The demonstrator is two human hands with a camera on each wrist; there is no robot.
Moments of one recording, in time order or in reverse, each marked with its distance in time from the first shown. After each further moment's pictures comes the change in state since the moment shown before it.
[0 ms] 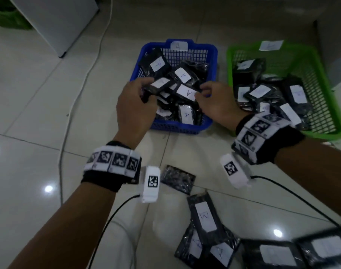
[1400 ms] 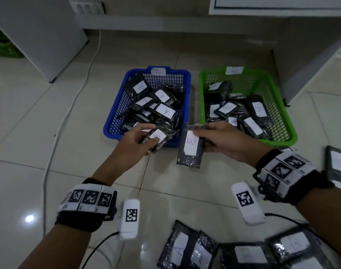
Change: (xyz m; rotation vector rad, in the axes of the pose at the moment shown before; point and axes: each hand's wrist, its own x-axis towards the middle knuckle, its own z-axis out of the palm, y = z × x) left_hand -0.054 0.019 0.000 -0.304 -0.479 -0.282; right_hand -0.082 0.006 -0.087 0.582 -0.378 0.438
